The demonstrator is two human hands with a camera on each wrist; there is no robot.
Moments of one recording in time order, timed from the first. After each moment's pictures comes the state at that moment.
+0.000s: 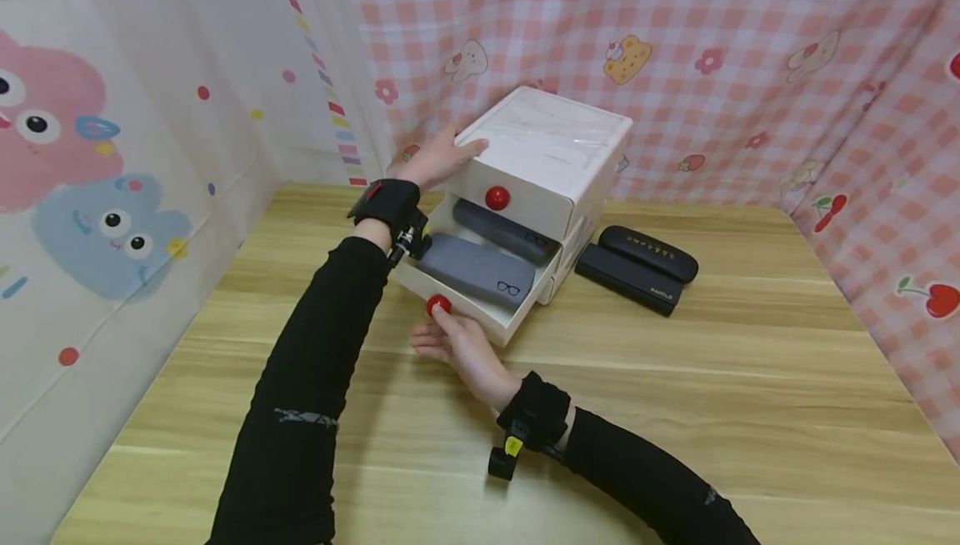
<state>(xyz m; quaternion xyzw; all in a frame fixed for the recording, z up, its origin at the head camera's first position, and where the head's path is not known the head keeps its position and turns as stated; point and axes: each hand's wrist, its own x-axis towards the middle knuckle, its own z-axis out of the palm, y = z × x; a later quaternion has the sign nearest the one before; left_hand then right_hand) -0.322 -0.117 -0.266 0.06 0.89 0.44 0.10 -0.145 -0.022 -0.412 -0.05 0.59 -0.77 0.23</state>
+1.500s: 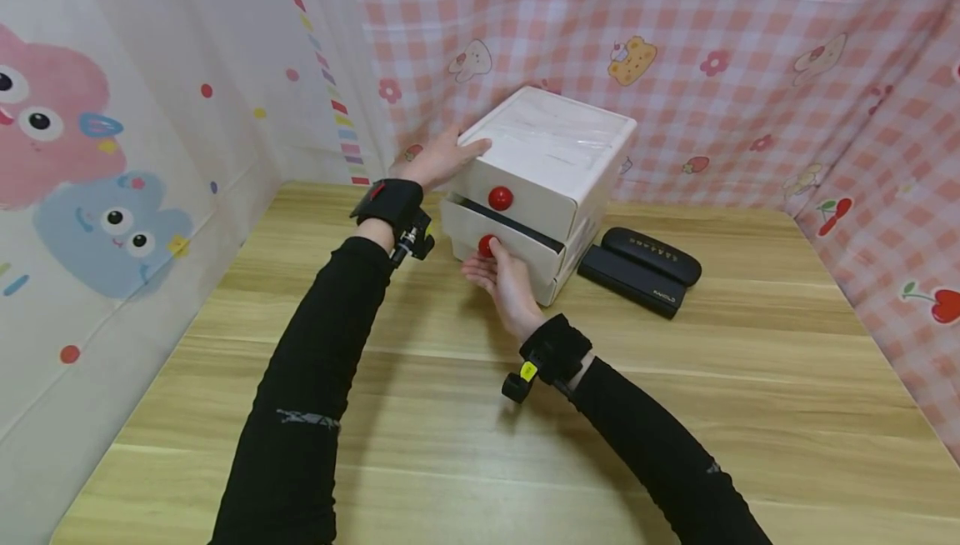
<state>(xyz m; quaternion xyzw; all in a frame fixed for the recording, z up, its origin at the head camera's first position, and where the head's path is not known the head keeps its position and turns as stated) -0.323 -0.120 -0.268 0.06 0.90 0.42 0.10 -0.225 0.008 -0.395 0.04 0.54 -0.83 0.11</state>
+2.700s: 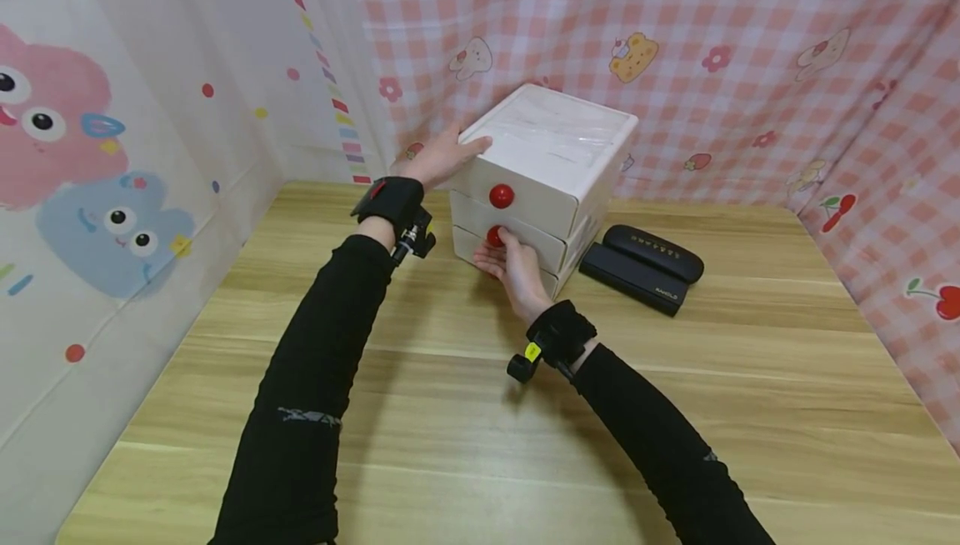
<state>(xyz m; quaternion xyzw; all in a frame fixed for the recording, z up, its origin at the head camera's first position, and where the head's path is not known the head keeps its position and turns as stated) -0.320 -0.119 -0.265 0.06 0.89 0.43 0.11 -0.249 0.018 -0.398 0.06 0.55 -0.83 0.10</state>
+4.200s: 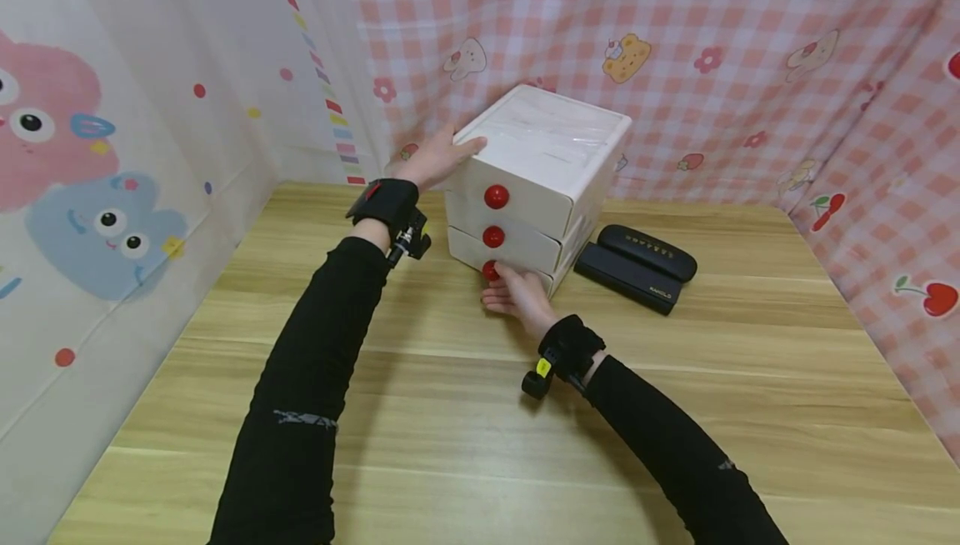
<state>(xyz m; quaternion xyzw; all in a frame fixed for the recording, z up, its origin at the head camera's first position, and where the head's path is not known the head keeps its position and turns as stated) -0.321 -0.119 -0.270 0.06 0.89 0.44 0.10 -0.237 0.042 -0.428 0.11 0.65 -0.73 0.19</state>
